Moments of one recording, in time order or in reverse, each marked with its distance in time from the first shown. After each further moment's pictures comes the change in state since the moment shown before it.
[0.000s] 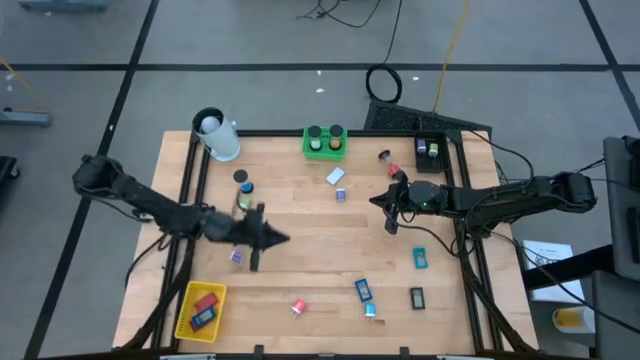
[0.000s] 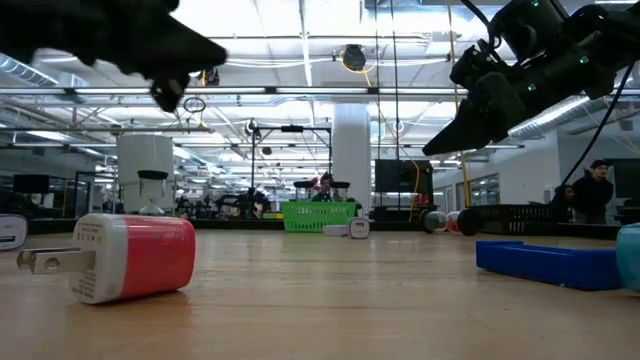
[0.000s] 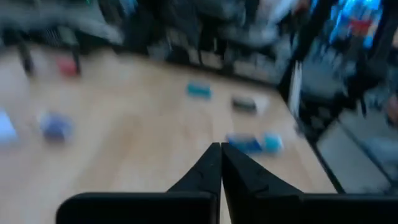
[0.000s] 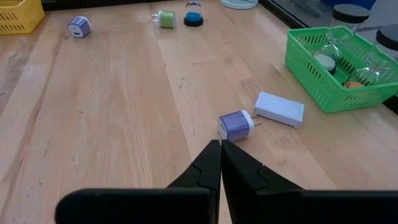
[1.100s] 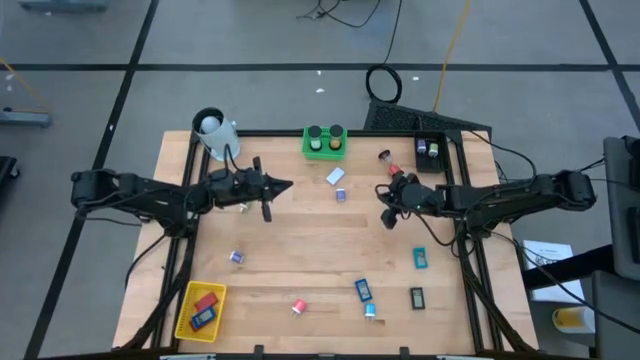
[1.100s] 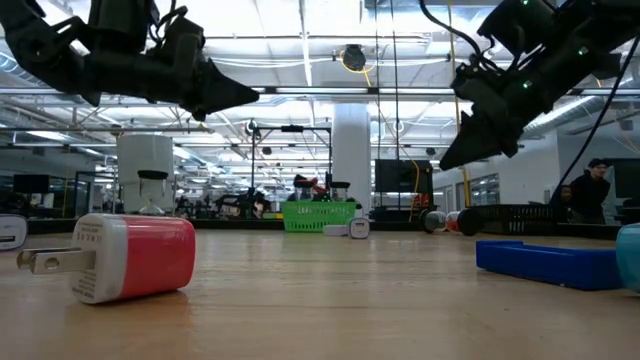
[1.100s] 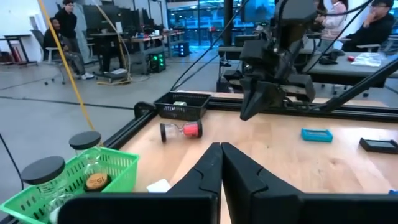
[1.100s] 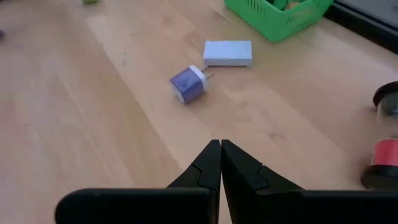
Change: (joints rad) left arm 0.538 0.039 -0.066 0.254 0.249 0.351; right arm 0.040 0.000 0.097 -0.331 0.190 0.363
